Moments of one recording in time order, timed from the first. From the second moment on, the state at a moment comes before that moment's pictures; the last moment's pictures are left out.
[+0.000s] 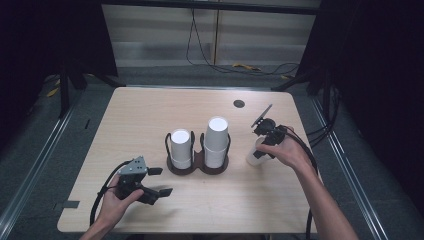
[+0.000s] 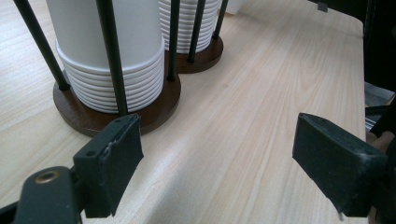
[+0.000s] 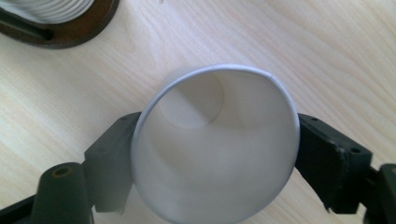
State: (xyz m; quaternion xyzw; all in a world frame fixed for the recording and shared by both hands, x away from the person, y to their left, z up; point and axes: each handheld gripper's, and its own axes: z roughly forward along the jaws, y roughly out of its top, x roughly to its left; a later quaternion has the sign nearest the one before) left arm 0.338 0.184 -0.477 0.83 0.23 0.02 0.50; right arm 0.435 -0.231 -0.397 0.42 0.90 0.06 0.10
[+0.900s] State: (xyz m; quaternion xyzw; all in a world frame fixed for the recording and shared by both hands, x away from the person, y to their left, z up) left arm 0.339 0.184 -0.479 0.84 0.23 0.02 0.49; right arm 0.434 -0.236 -0.409 0.45 0.88 0.16 0.09
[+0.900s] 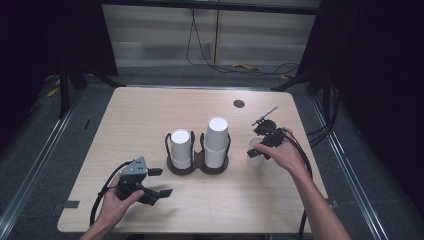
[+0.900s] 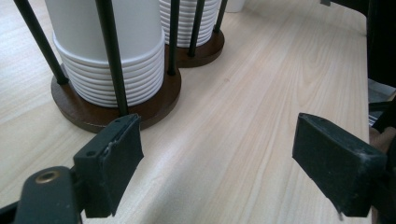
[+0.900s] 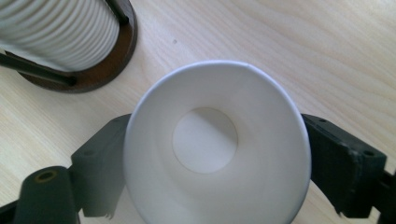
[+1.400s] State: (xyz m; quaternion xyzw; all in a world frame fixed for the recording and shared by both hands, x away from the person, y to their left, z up) left arm 0.339 0.186 -0.479 0.84 0.23 0.03 0.49; right arm 0.425 -0.235 -0.400 0.45 0.85 0.22 0.13
